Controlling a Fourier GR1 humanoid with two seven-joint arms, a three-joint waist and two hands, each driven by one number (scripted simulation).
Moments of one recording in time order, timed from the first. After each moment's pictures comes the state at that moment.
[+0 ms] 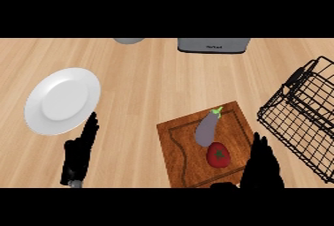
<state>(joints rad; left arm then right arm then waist) 0.06 0.16 -0.18 -1.42 0.01 0.26 0.05 0.16 -0.02 0.53 -1.95 1.23 -0.03 1.24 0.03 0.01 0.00</state>
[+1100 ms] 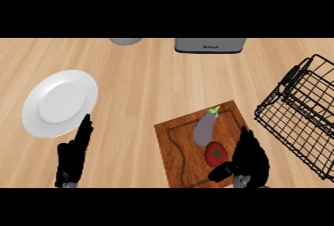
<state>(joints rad) 0.08 0.17 -0.14 -1.40 0.02 0.24 0.01 -0.01 -0.01 0.38 -1.70 0.98 0.09 1.25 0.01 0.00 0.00</state>
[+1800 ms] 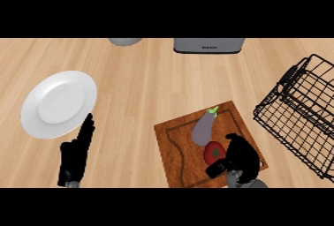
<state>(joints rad) 0.07 0.16 -0.14 -1.39 0.01 0.24 0.01 -0.06 -0.02 0.39 -1.57 0.91 0.03 1.25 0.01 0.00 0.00</state>
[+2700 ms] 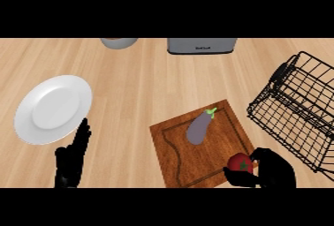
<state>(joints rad) 0.12 0.15 -0.11 -1.41 0.00 0.25 0.01 0.12 -0.27 0.39 -1.66 0.95 -0.01 0.98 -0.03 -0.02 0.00</state>
